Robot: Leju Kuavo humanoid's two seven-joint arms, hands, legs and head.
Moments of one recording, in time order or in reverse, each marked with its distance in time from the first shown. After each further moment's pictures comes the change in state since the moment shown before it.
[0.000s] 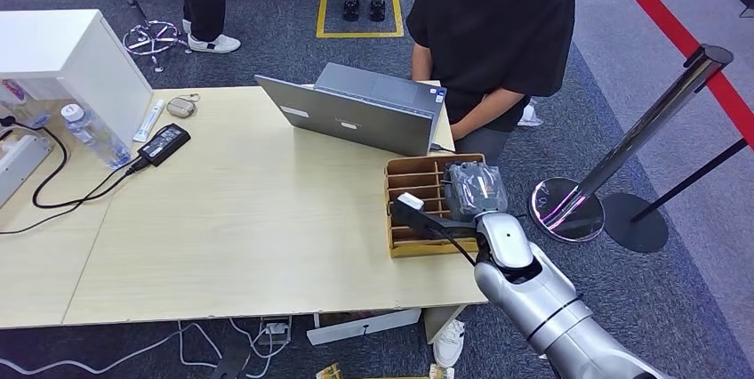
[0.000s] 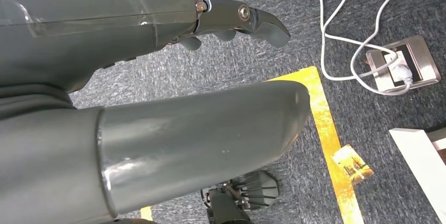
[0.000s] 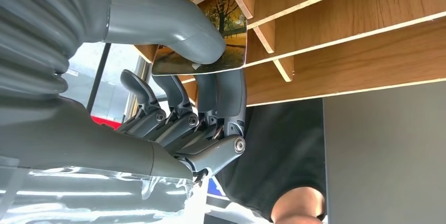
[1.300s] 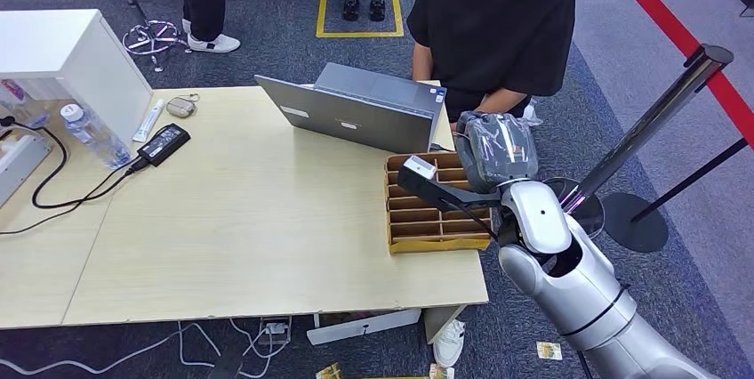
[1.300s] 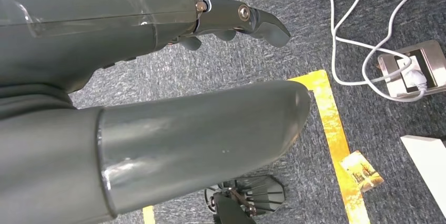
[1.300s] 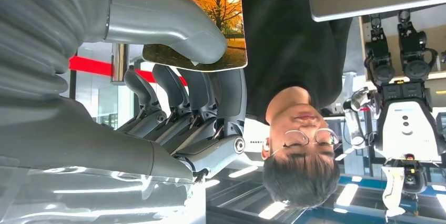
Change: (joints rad) left arm 0.032 0.020 0.000 0.000 0.030 -0.002 -0.036; right arm -0.025 -0.122 -0.041 -0.451 0.033 0.171 0.087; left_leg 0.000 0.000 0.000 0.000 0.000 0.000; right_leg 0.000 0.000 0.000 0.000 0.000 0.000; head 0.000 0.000
